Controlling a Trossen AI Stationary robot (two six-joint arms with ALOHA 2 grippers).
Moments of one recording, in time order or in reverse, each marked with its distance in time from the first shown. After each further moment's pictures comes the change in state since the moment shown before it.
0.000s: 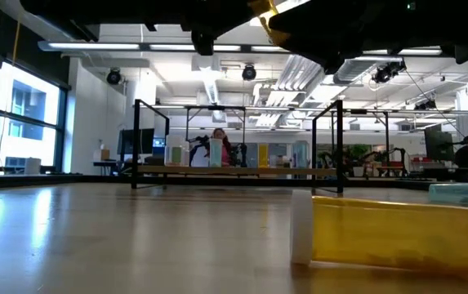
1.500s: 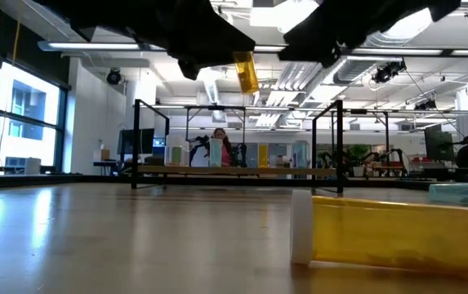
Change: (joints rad) left arm 0.066 -0.105 0.000 -0.405 0.023 -0.083; right arm -0.155 -0.286 0.199 -0.912 -0.280 0.112
